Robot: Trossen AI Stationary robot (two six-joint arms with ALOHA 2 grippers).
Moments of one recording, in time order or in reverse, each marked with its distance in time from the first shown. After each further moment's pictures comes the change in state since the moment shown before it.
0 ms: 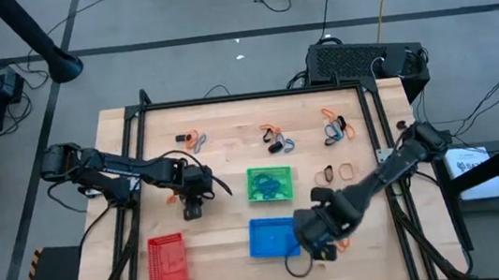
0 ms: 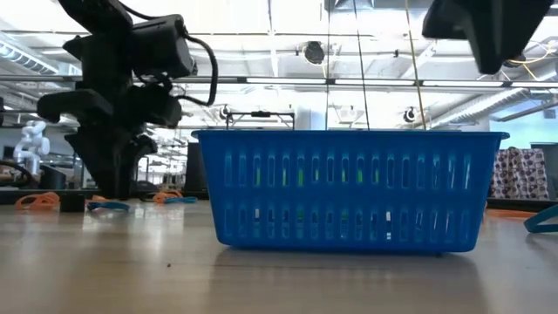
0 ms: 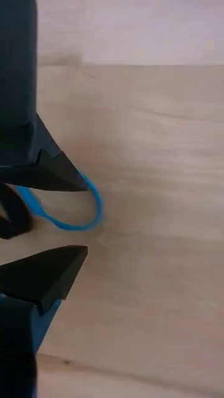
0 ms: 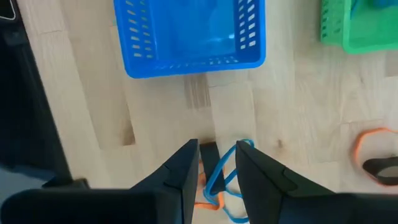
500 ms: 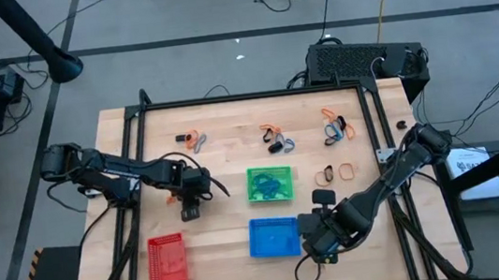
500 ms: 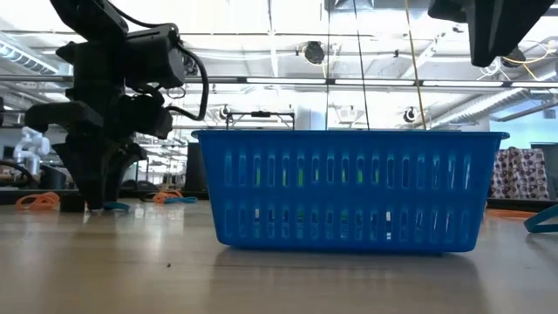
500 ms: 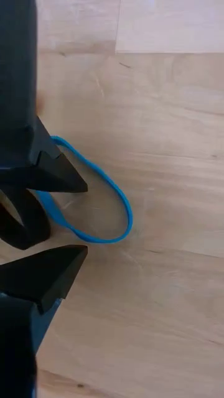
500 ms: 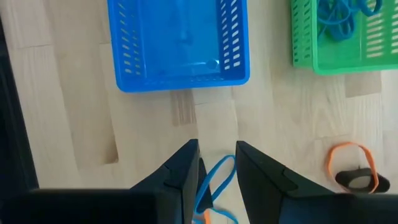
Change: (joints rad) left arm -0.001 0.000 -0.045 0.009 0.000 -0.027; right arm 0.066 0.000 0.000 0.010 0.164 0.029
